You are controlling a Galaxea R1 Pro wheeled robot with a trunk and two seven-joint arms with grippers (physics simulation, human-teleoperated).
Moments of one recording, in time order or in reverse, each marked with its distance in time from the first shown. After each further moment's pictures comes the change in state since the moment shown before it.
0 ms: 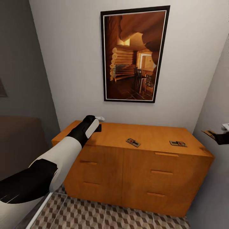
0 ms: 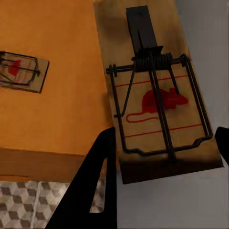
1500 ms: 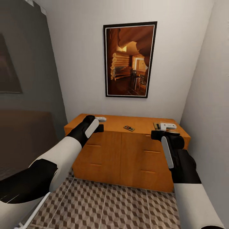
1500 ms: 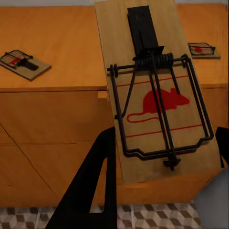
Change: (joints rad) left arm 0.000 0.000 0.001 0.001 0.044 0.004 -0.064; right arm 0.154 0.893 -0.207 -0.354 0.118 -0.056 -0.718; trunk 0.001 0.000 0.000
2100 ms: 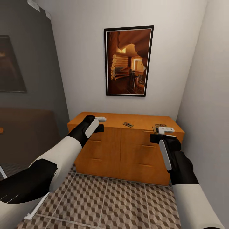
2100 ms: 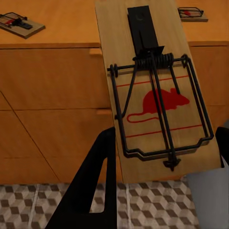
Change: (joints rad) left arm 0.000 0.000 -0.001 0.000 -0.001 -0.003 0.000; right arm 0.013 -0.003 0.003 0.088 -0.001 -0.066 -0.004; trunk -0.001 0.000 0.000
